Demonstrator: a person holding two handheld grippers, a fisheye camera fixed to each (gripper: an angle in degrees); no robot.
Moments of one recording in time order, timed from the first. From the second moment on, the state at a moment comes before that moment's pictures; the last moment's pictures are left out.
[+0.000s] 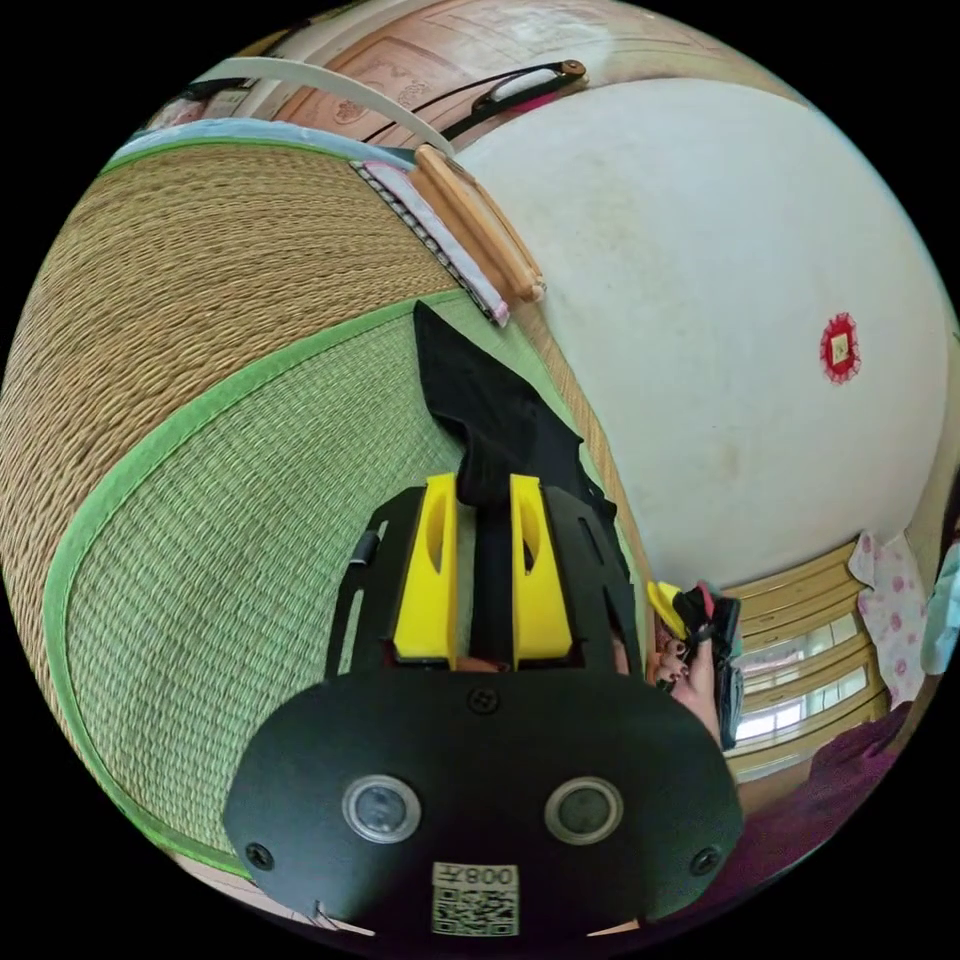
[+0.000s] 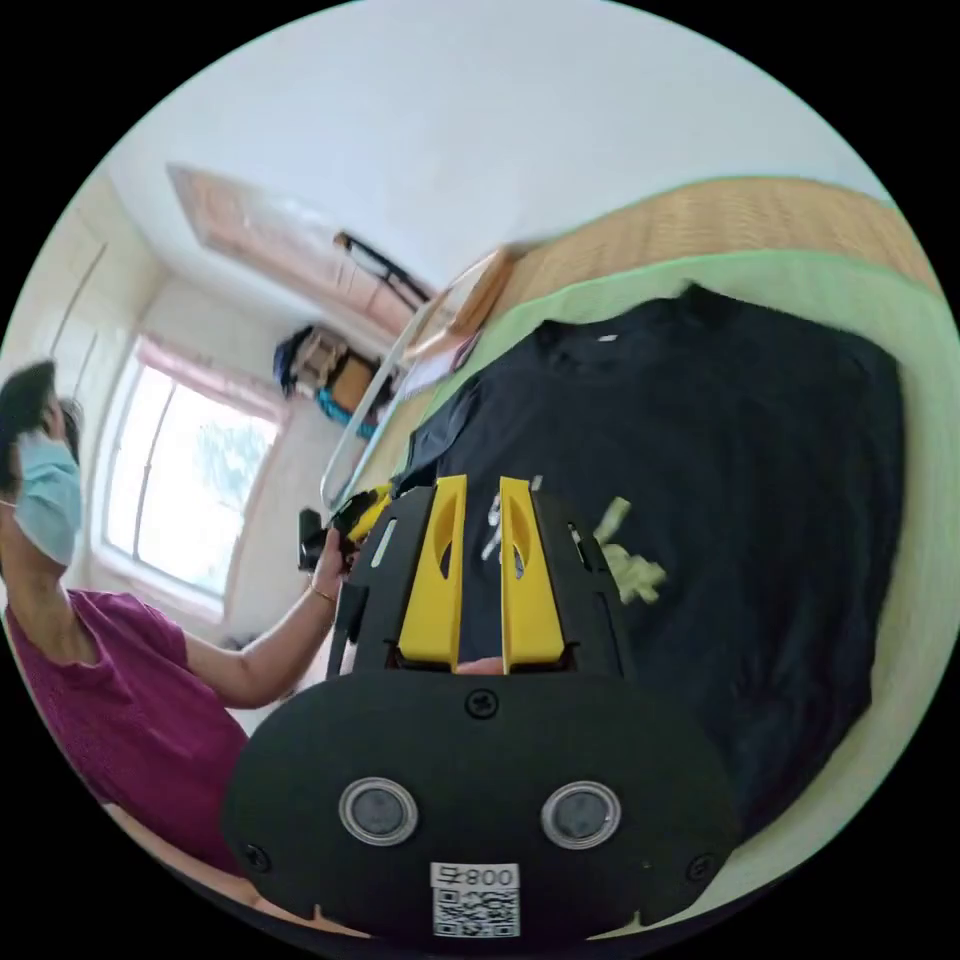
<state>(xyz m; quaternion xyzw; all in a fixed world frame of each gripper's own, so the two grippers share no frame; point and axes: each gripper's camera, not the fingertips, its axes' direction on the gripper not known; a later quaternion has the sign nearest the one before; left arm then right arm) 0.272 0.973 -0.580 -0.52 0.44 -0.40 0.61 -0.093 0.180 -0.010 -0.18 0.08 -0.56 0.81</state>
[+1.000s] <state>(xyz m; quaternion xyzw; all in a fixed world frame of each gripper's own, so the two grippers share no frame) 0.235 1.116 -0.616 -0.50 0.49 -0.44 0.56 -0.278 0.475 0.464 -0.20 0.30 -0.76 0.54</state>
